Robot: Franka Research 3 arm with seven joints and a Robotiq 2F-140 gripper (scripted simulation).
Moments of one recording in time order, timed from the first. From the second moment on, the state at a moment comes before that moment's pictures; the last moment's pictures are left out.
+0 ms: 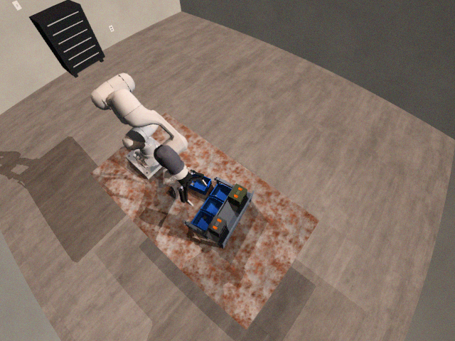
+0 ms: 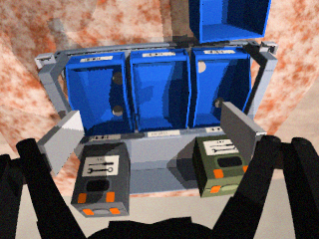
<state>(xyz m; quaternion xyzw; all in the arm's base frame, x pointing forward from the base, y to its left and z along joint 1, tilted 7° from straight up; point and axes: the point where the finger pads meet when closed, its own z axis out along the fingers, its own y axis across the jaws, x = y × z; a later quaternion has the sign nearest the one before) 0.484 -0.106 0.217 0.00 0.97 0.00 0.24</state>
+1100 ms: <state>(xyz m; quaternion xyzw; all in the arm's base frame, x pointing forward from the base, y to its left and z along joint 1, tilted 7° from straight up) 0.484 -0.106 0.217 0.00 0.97 0.00 0.24</state>
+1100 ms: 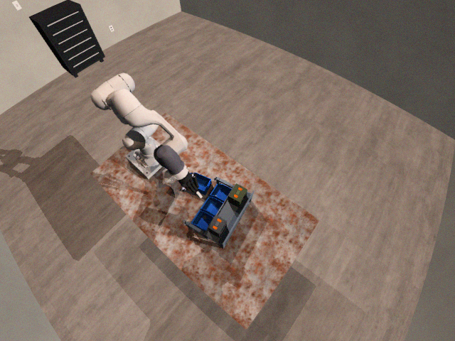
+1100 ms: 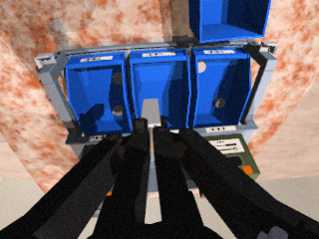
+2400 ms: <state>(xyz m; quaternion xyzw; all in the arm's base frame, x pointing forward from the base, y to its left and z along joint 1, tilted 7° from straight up) 0.498 -0.109 0.224 -0.02 0.99 -0.01 0.10</state>
